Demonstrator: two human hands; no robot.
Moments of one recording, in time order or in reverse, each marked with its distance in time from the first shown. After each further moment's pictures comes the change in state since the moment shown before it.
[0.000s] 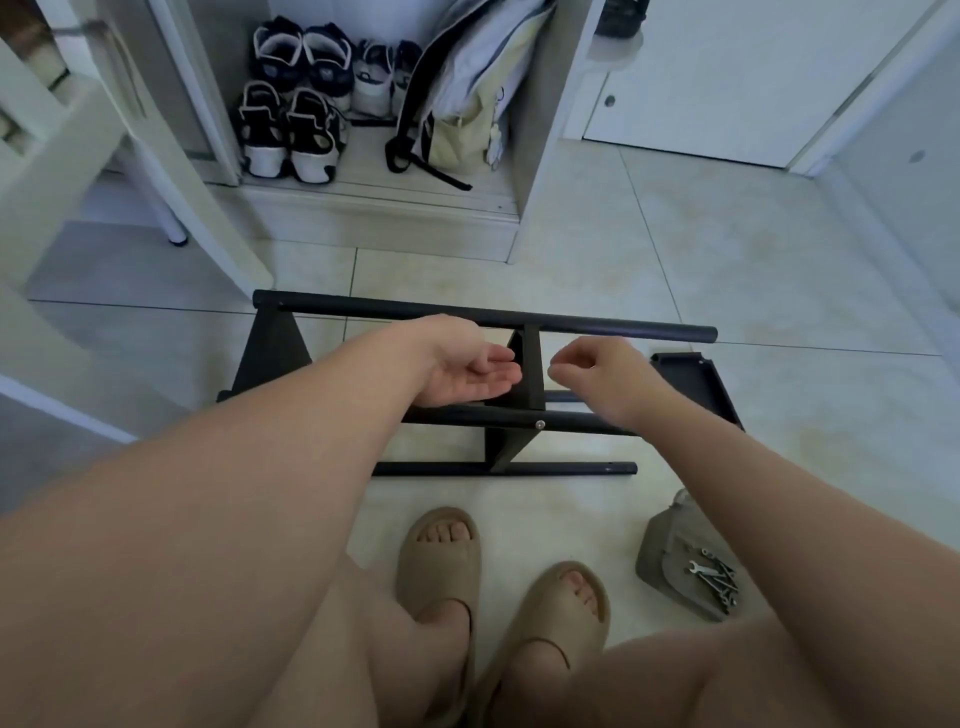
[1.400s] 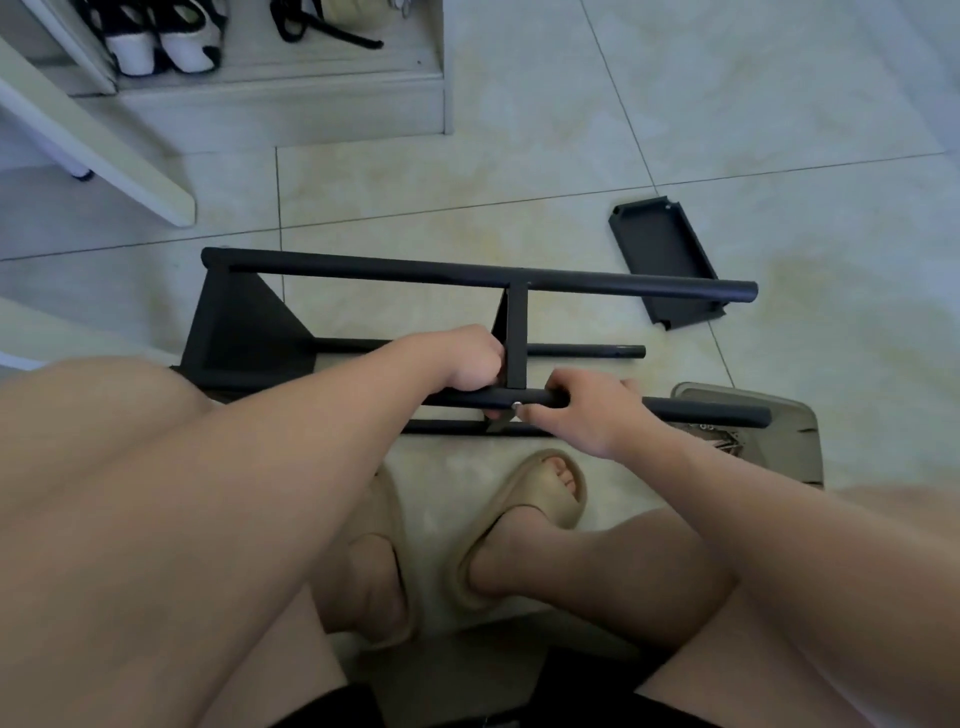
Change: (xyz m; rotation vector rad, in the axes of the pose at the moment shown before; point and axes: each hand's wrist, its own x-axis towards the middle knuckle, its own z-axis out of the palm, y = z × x) left_hand 0.009 -0.119 0.109 1.277 -0.070 0.067; right_hand -0.113 0.146 0.056 -0.227 -0.118 0.112
